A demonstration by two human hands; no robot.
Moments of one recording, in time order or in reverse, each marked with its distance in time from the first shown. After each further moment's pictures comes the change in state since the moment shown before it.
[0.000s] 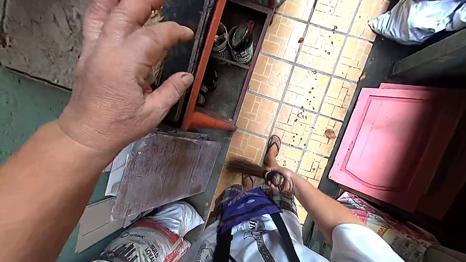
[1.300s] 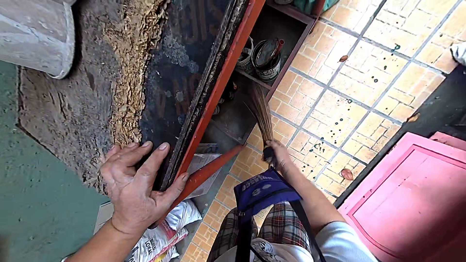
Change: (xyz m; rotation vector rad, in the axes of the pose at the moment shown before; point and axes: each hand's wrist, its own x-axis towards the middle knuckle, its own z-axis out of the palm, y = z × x) left_hand 0.021 -0.030 0.087 0.299 0.100 -0.430; right_hand 0.073 -0.277 0.045 -0.176 0.099 -0.529
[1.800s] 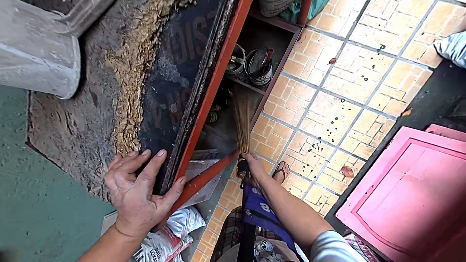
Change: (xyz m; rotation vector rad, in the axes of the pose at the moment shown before) left_hand -0.001 -0.003 0.003 0.014 0.002 -0.009; right_hand -0.054 0.008 0.083 0.220 -0.106 0.035
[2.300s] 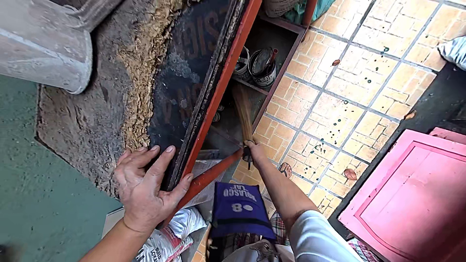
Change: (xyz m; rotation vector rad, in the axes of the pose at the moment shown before) left_hand 0.002 0.002 0.000 -0.031 0.021 -0.001; right_hand 0.072 0.001 -0.005 -0.265 0.127 -0.140
